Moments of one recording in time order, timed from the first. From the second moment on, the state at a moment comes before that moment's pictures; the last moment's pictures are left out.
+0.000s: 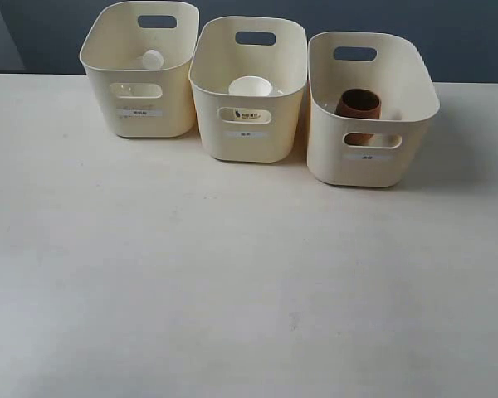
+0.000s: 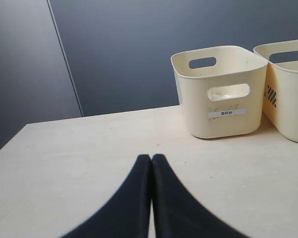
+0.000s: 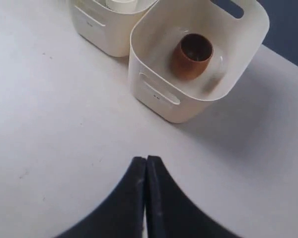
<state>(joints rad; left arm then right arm) 0.01 0.00 0.00 0.00 0.14 0.12 0.18 1.01 -1.17 0.18 1.09 -0.45</state>
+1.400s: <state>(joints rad) 0.01 0.00 0.00 0.00 0.14 0.12 0.18 0.11 -0.86 0.47 1.16 -0.21</state>
